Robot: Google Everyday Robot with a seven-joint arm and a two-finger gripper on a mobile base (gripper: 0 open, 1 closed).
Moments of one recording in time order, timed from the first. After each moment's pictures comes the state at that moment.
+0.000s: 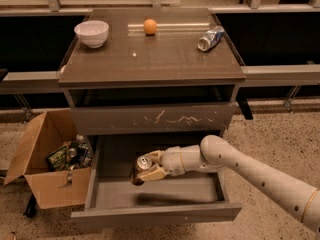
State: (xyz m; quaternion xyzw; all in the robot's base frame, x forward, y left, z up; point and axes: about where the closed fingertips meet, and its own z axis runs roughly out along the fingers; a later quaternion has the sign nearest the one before) arm 0.547 0.043 0.538 -0.55 0.61 0.40 0.40
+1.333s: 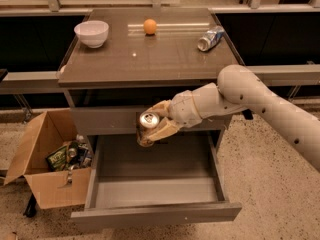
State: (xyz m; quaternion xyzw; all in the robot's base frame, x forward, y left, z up) arm 0.556 0.013 0.755 -0.67 0.55 0.31 0.40
